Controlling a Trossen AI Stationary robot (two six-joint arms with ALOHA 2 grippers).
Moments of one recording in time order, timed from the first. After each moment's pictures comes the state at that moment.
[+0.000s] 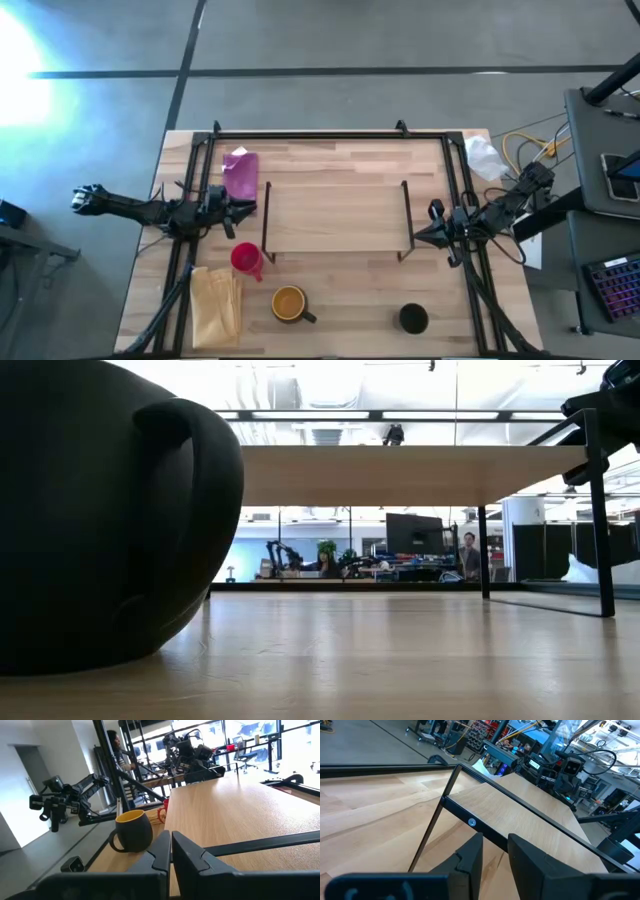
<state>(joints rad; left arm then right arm) -0.20 0.24 0.01 0.07 -0.53 -0.56 0.66 0.02 0.01 0.06 0.52 0.23</state>
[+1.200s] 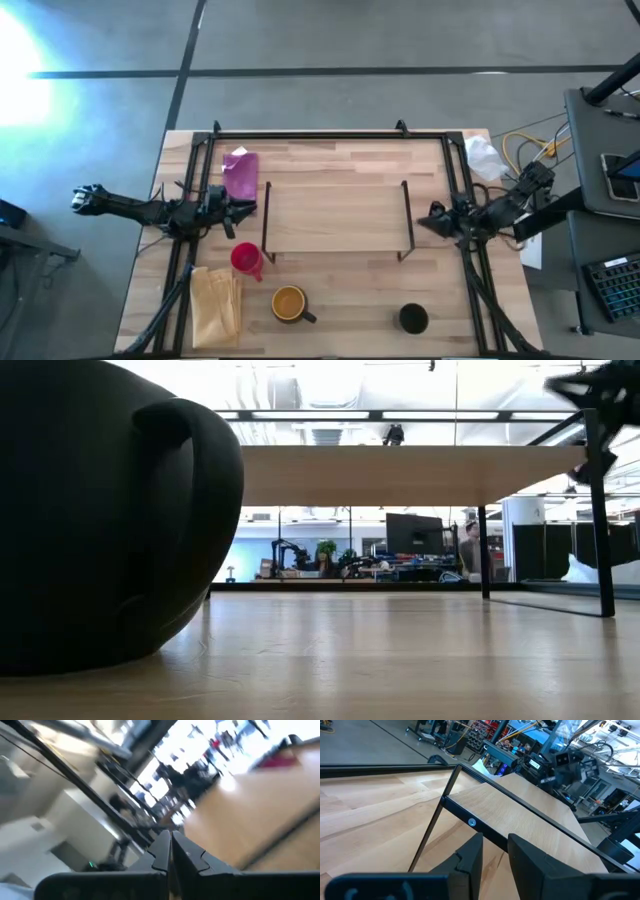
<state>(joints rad) -0.20 0.24 0.01 0.07 -0.53 -0.56 0.66 0.03 0.01 0.31 0.66 0.66</state>
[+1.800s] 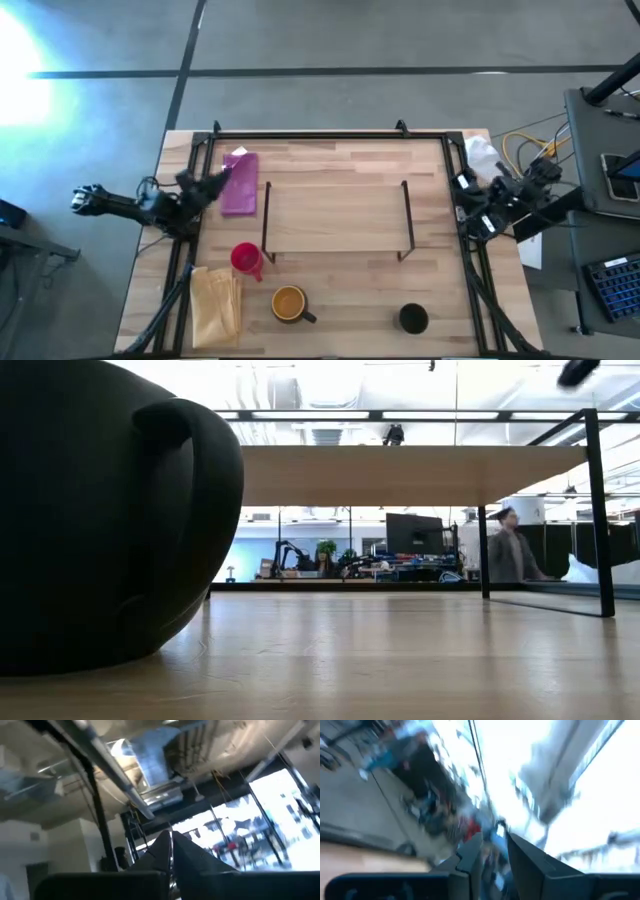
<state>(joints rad) -0.20 0.24 0.01 0.75 -0.84 -0.61 0.66 0.17 0.20 0.74 0.55 -0.11</state>
